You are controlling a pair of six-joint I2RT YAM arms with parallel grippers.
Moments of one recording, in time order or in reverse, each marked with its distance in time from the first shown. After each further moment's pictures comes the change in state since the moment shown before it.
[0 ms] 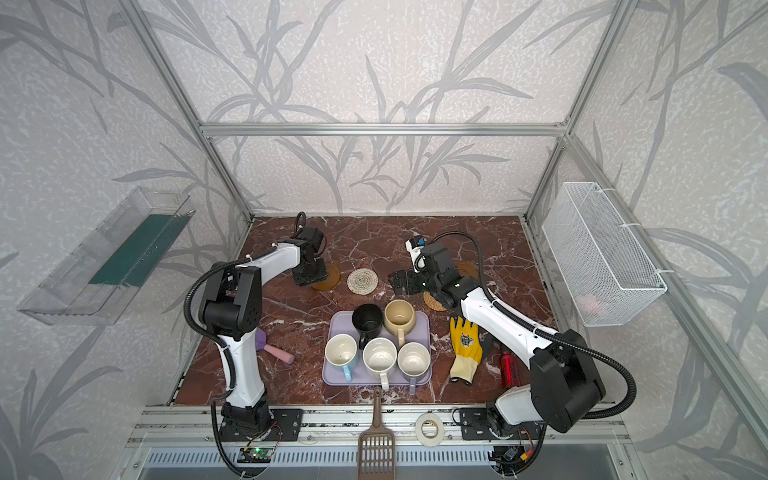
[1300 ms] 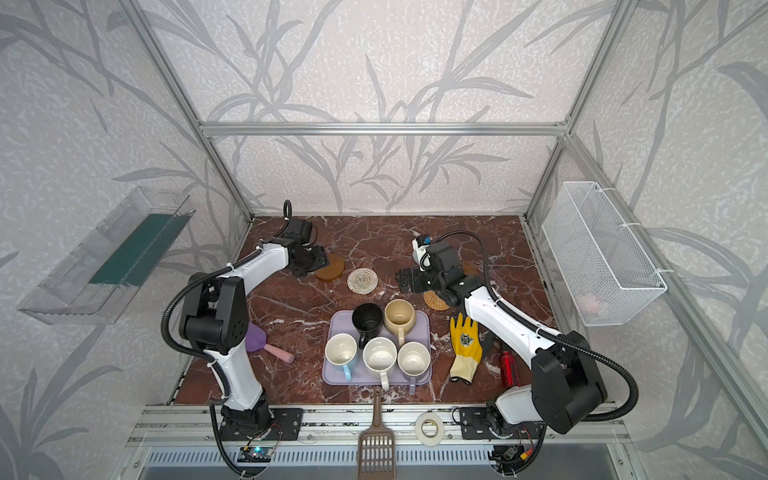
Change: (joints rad) left arm 0.021 -0.110 -0.028 0.136 0.139 -0.022; right arm -0.045 -0.003 -0.003 -0.028 0.017 -0.015
